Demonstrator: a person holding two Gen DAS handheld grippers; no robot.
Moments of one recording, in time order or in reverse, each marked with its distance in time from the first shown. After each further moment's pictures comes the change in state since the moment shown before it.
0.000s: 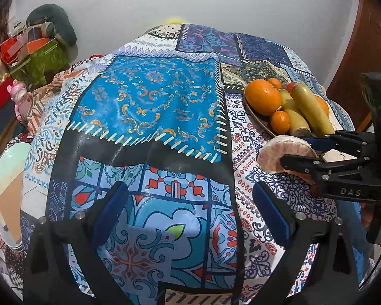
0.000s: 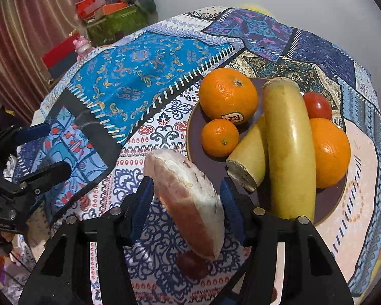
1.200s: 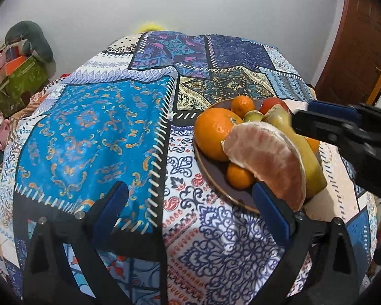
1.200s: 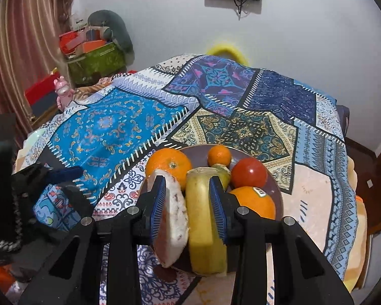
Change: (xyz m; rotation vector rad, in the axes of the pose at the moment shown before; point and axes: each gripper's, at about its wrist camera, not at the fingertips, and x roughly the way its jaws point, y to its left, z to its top) left arm 0.053 -0.073 0.066 0.068 -0.006 -0.048; right arm -0.058 -0.040 0.039 0.047 -0.216 -0.133
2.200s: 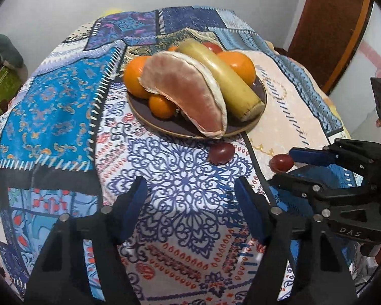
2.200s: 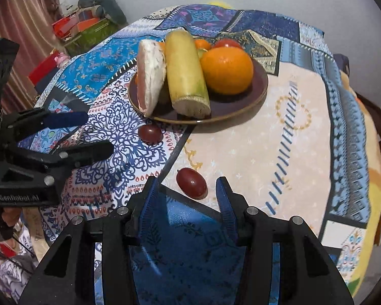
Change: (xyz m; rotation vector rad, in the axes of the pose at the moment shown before) left arm -0.019 -0.065 -0.057 0.165 0.147 -0.100; right arm -0.018 -0.025 -0.122 0.114 0.193 0.069
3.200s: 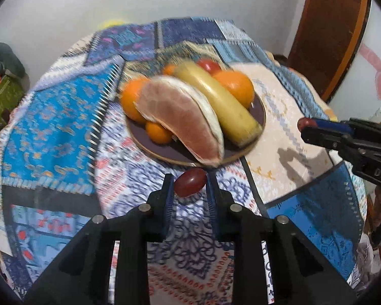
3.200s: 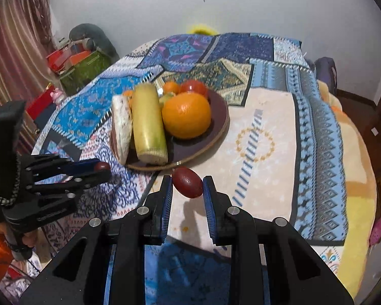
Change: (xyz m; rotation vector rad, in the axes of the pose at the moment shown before) left arm -0.010 0.000 0.020 0.000 -0.075 0.023; right arm -0.036 -0.040 0.022 0.087 -0.151 -0.001
